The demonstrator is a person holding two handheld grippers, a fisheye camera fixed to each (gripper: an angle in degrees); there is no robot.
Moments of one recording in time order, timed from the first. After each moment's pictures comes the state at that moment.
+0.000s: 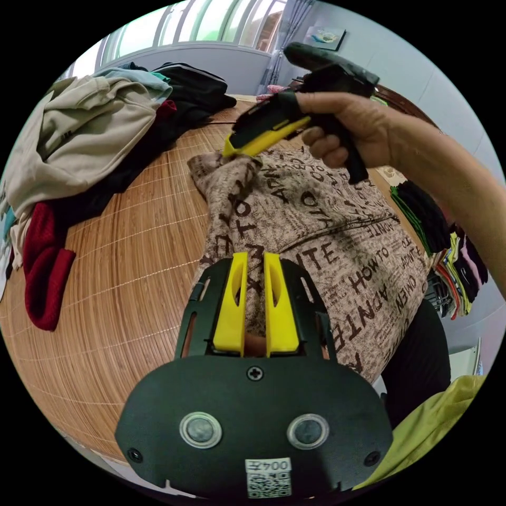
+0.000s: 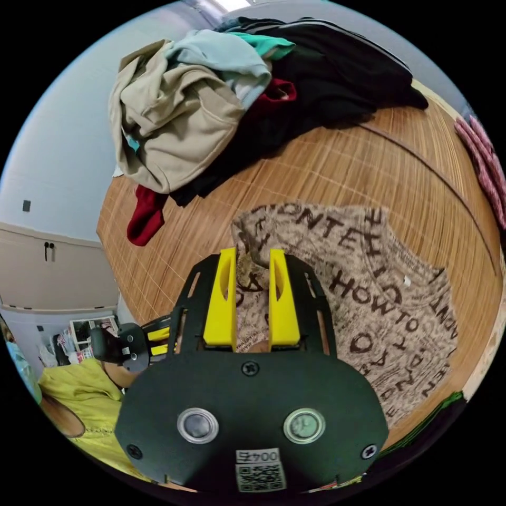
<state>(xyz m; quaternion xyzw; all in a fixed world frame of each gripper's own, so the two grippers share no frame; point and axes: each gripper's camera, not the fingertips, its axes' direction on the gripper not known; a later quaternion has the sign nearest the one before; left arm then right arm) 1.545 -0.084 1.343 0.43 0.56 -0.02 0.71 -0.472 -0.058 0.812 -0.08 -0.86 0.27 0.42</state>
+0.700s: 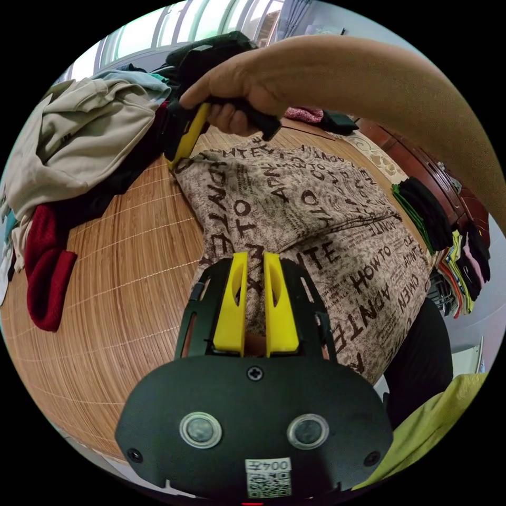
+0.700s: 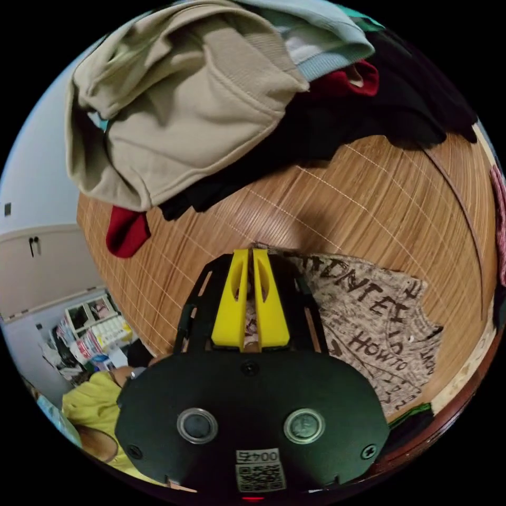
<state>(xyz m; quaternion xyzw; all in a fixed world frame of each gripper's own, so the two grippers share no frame) 1.531 -0.091 1.303 0.44 0.55 -0.02 0.71 -0.501 -0.196 0.812 -0.12 -0.87 0.15 0.45</state>
